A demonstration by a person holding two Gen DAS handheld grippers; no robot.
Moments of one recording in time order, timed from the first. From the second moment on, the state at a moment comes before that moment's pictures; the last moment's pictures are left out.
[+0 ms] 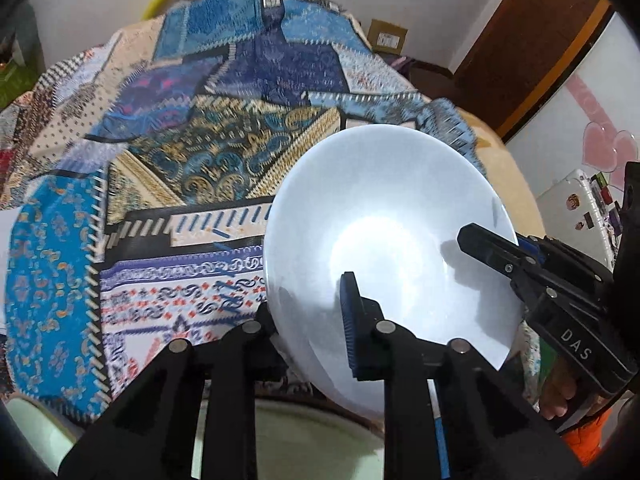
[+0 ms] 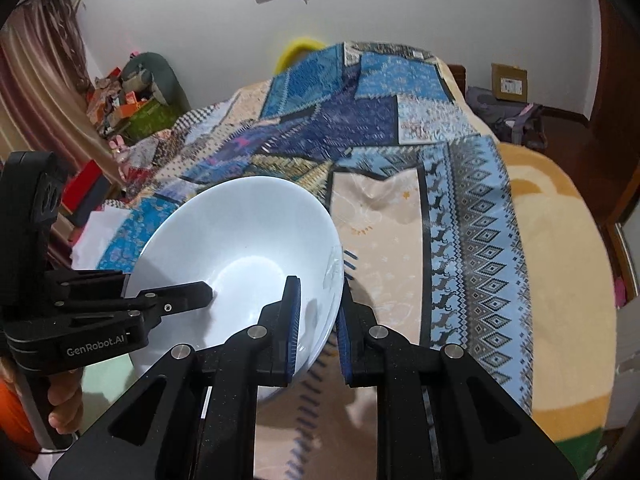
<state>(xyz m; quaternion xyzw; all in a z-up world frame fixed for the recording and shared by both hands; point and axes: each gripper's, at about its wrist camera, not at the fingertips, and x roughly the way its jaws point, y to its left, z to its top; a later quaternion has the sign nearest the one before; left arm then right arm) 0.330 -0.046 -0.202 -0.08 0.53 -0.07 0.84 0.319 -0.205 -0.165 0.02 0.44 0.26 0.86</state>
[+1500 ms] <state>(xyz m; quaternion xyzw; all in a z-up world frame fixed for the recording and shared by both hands) 0.130 0.106 -0.107 -0.12 0.44 0.01 0.89 0.184 -0.066 -0.097 -0.02 0.39 0.35 0.85</state>
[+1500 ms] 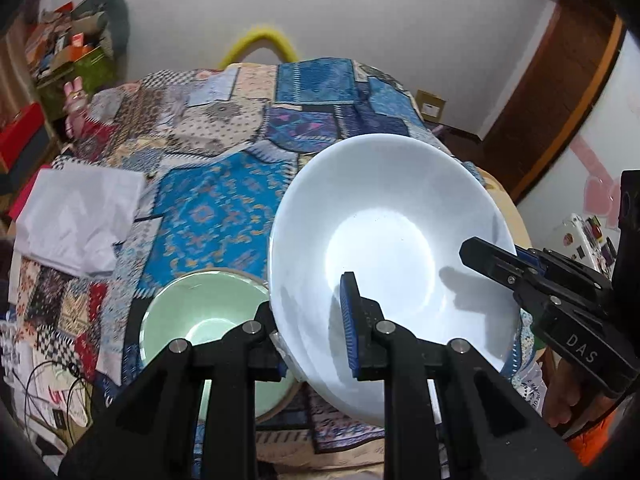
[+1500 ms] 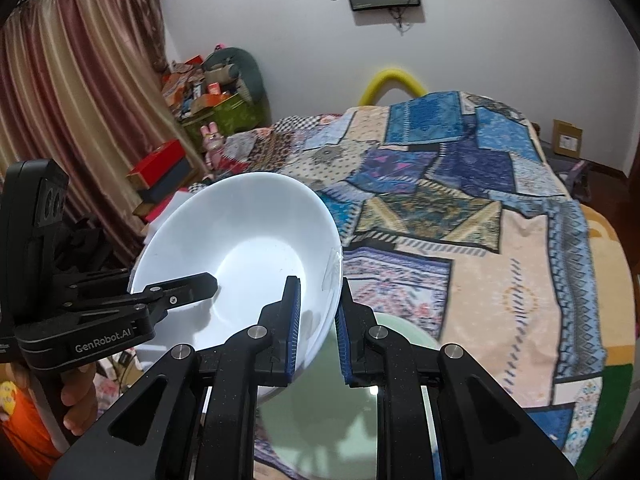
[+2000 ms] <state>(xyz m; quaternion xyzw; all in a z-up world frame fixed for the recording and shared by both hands) 0.108 0.169 -0.147 -0.16 0.46 0.06 0.87 0.176 -0.009 -0.135 -0.02 0.43 0.39 0.81</state>
